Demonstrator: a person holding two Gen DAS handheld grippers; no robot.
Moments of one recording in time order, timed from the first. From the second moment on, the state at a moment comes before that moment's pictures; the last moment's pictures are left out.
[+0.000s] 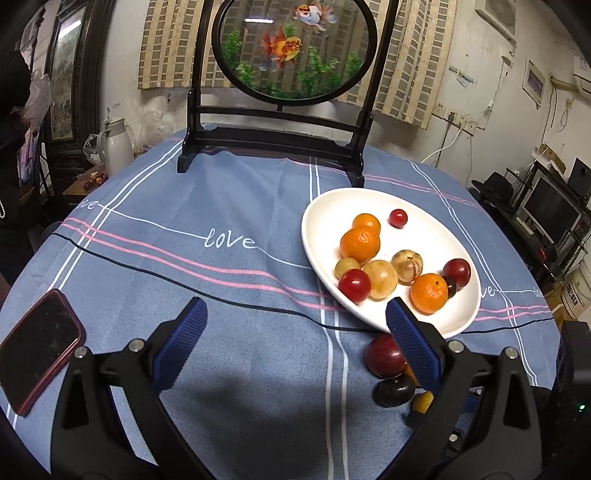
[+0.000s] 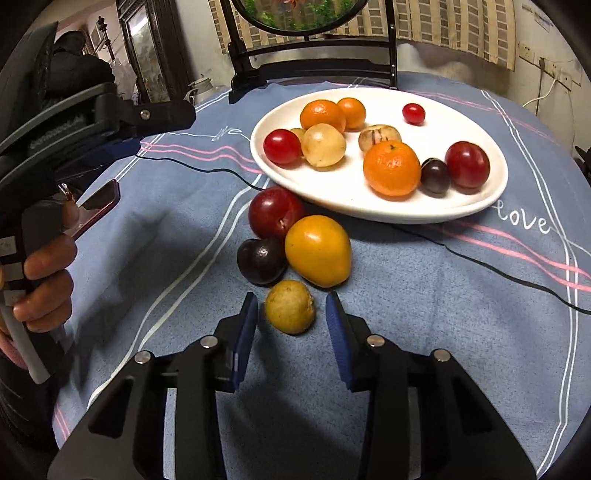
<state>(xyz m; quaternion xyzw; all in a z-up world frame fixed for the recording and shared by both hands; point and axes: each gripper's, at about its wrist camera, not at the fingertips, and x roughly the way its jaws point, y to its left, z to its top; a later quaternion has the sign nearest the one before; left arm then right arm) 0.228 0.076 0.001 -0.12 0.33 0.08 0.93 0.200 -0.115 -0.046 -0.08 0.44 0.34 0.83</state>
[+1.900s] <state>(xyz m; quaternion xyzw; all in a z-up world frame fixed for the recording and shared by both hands) 0.225 -0.013 -0.048 0.01 0.41 -0.09 0.91 0.219 -0.183 -0.010 0.04 0.42 0.29 0.86</state>
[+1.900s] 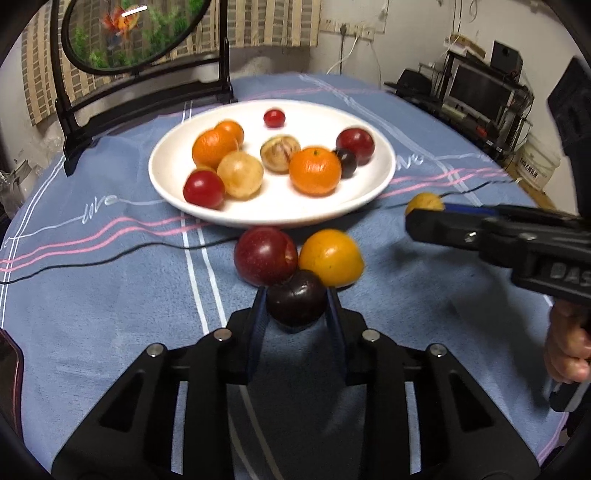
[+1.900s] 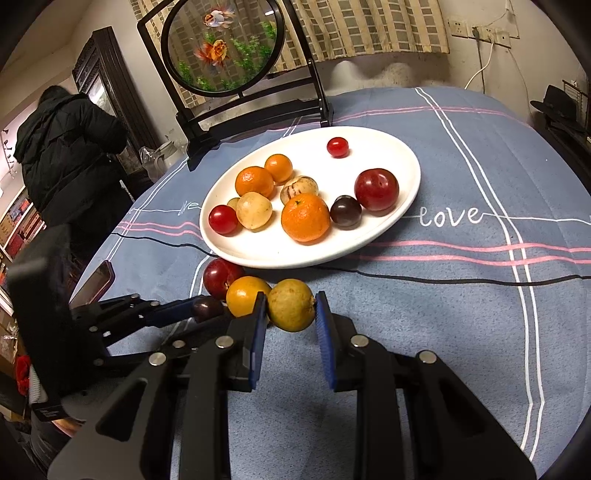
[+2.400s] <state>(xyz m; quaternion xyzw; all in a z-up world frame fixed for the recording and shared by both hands) 0.207 -0.001 -0.016 -0.03 0.35 -0.11 0.93 0.215 -0.175 -0.008 0.03 0.38 0.30 0.87</state>
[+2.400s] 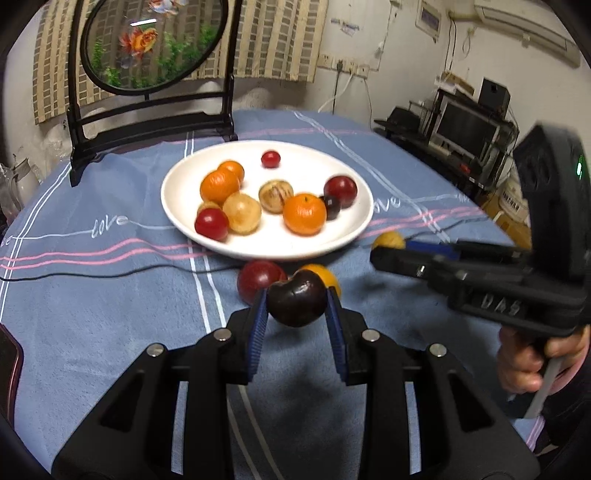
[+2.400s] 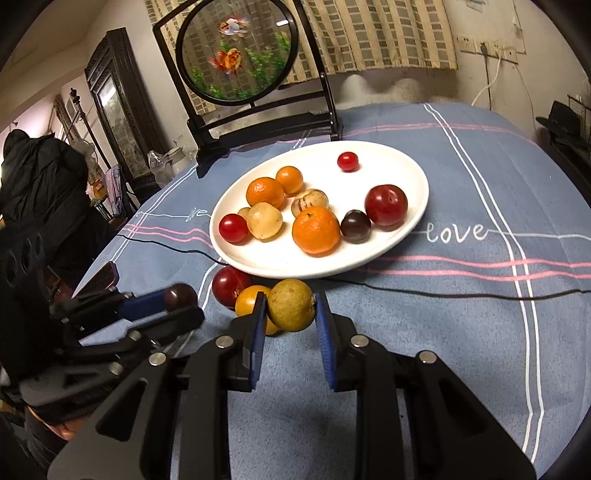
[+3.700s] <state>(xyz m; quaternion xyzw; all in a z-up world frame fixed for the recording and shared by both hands) 0.232 0.059 0.007 -0.08 0.30 0.05 0.95 0.214 -0.128 -0.007 -0.05 0.35 0.32 0.88</state>
